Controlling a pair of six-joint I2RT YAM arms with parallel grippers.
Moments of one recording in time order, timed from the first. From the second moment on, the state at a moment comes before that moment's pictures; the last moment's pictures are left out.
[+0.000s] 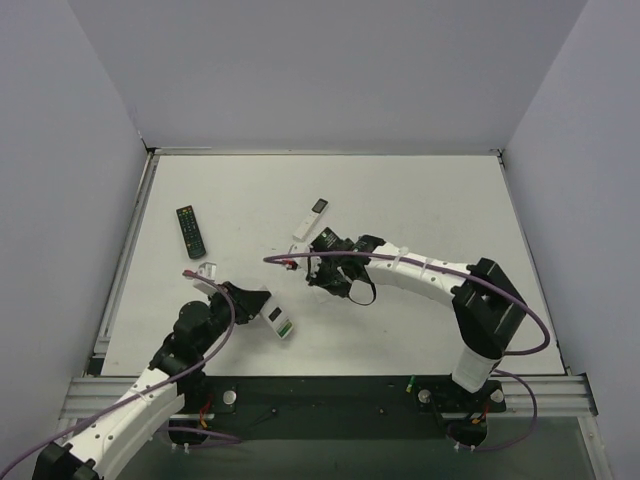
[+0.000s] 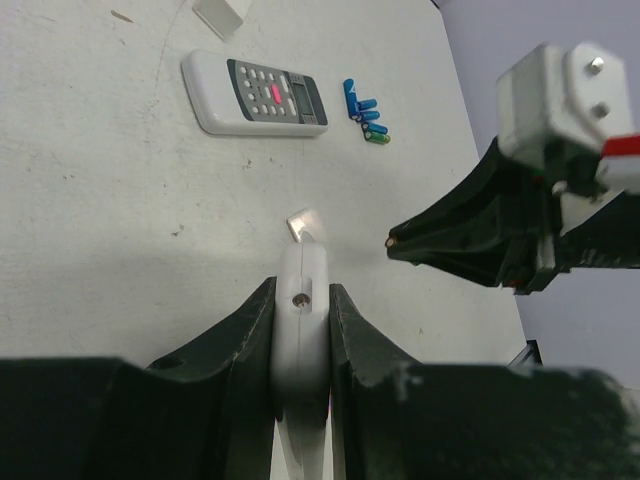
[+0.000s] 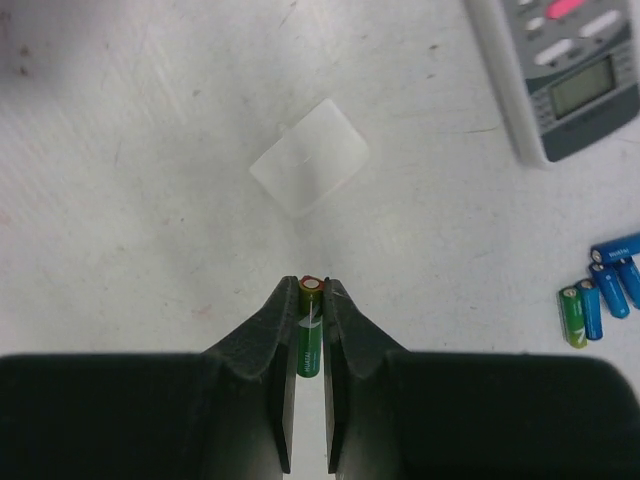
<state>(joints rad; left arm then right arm) -0.51 0.49 0.02 0.27 0.04 -0.91 0.87 1.71 1.21 -0.60 0.00 -0.32</state>
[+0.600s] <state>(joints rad) -0.51 0.24 0.02 -0.10 -0.01 -0.94 0.92 1.83 1.14 -0.61 -0.15 -0.84</state>
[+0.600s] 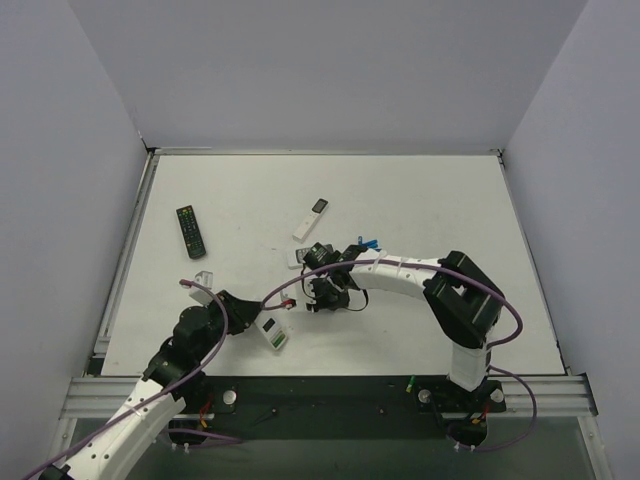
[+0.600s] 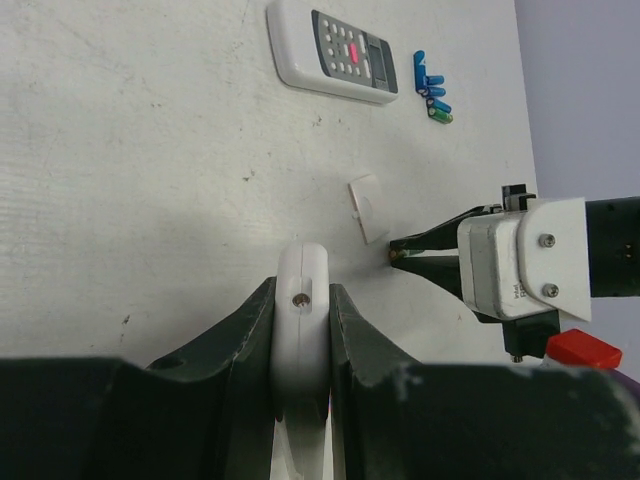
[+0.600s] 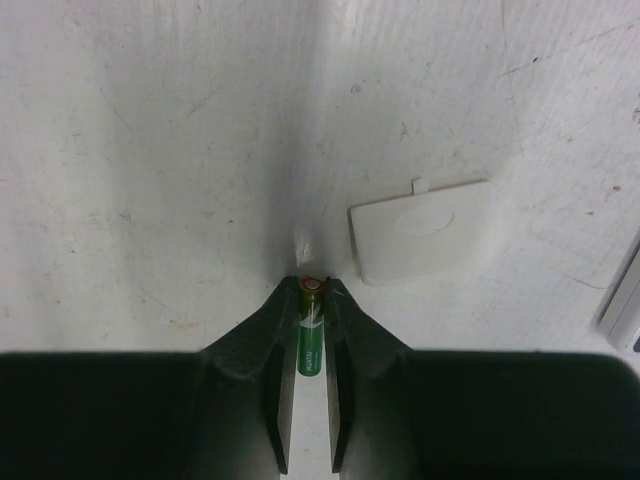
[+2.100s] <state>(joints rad) -0.51 0.45 0.02 0.21 0.17 -0.92 0.75 1.59 0.94 -0.46 -0.20 -0.32</state>
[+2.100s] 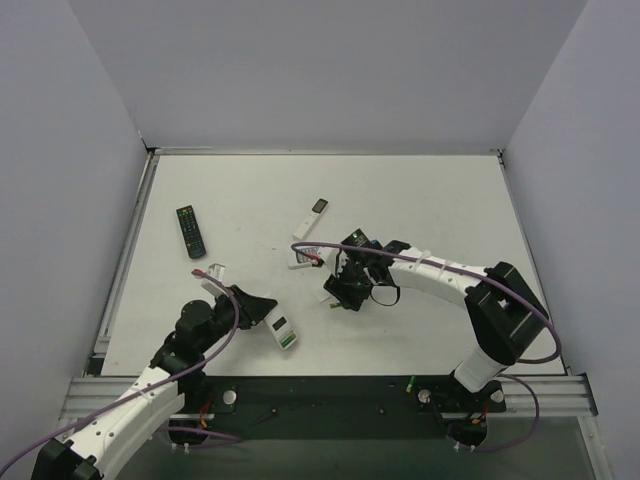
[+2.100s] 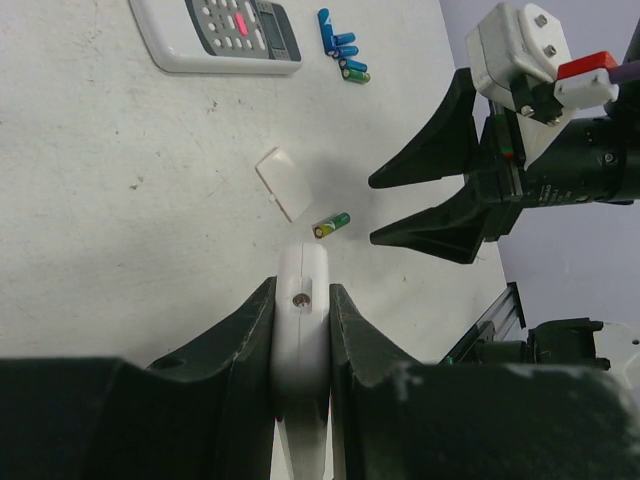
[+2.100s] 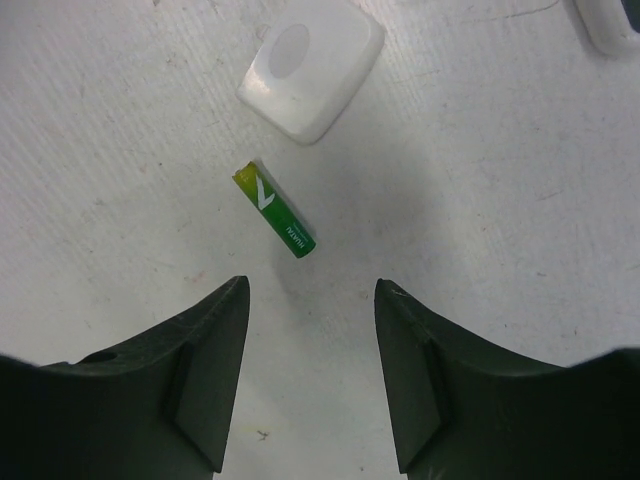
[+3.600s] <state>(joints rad) -0.51 0.59 0.02 0.50 0.30 -1.01 1.12 1.37 1.16 -0.77 -0.09 -0.59</state>
